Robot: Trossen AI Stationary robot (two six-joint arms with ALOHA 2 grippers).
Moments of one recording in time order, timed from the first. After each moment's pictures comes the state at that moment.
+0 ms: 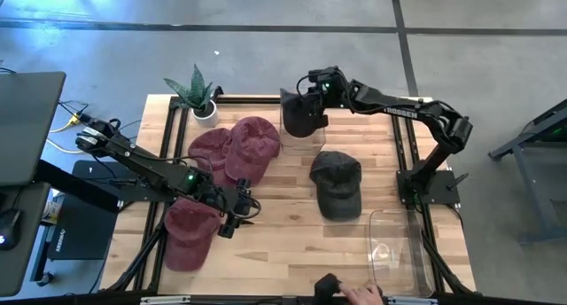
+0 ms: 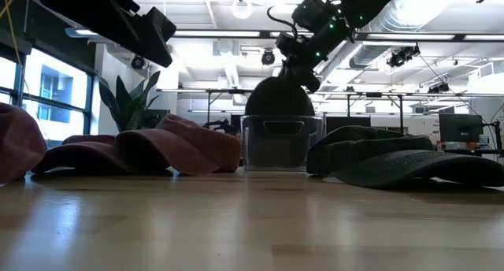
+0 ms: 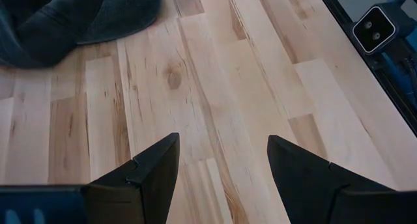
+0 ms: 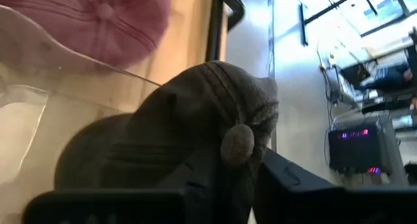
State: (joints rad) left arm -0.39 1.30 0.82 -0.25 -0.09 -0.08; right arm -0.57 1.66 1.26 -0.20 -0.04 -0.87
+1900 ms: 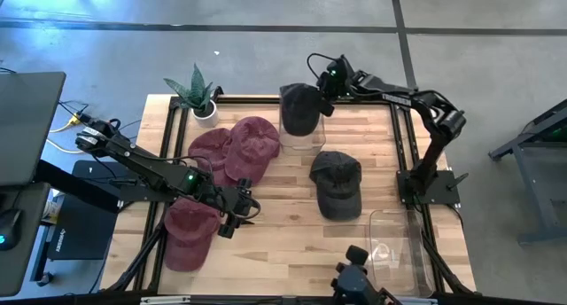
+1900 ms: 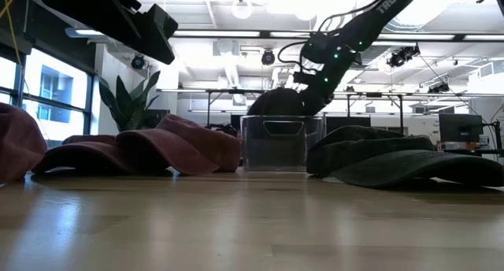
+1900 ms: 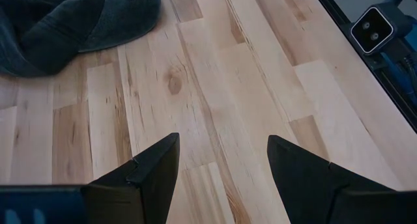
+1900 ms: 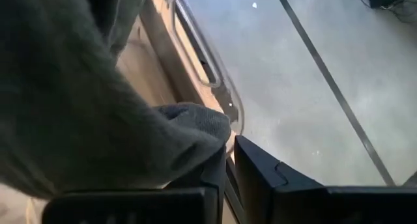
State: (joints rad) left arm -0.39 1.30 0.82 -0.23 -0.09 -0.05; right arm -0.77 1.76 1.26 -0.31 0.03 -0.40
